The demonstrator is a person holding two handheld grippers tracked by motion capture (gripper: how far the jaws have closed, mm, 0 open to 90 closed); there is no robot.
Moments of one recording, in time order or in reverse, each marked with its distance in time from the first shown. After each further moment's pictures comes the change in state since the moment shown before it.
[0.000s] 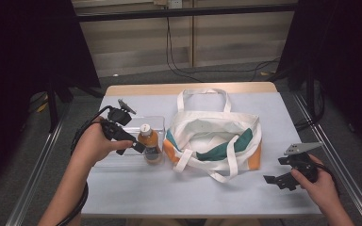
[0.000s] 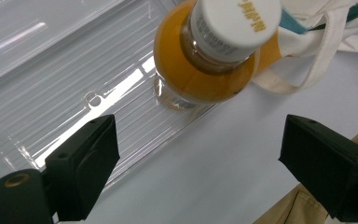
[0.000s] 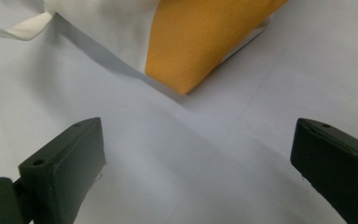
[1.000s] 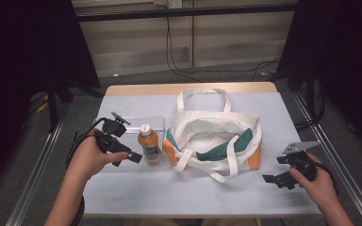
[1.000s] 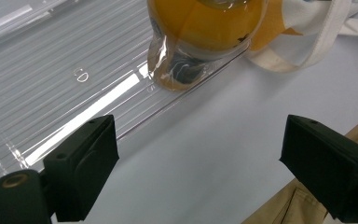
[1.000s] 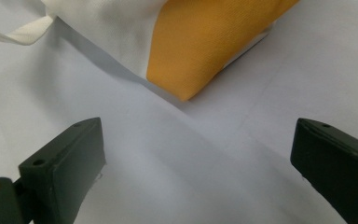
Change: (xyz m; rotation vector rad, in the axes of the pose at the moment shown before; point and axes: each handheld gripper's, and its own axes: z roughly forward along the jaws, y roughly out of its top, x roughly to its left) left arm -0.001 -0.030 0.007 -0.018 -0.022 -0.003; right arm 0.000 0.004 0.003 0.001 0.004 -0.006
